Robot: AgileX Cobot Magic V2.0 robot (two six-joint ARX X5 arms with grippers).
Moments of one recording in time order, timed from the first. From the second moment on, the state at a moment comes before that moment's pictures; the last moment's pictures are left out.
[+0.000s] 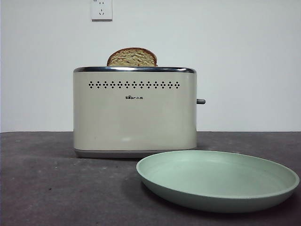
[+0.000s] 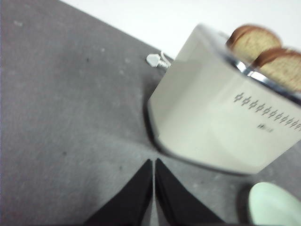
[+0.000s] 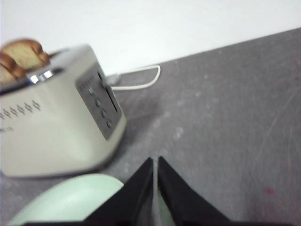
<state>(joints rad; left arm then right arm) -0.04 0.02 0.15 -0.30 0.24 -0.46 0.05 0.01 0.09 -0.16 -0.24 0.34</state>
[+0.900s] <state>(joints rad) -0.04 0.45 0.74 -0.76 0.59 -0.09 0.10 0.56 0.80 -0.88 -0.42 0.01</state>
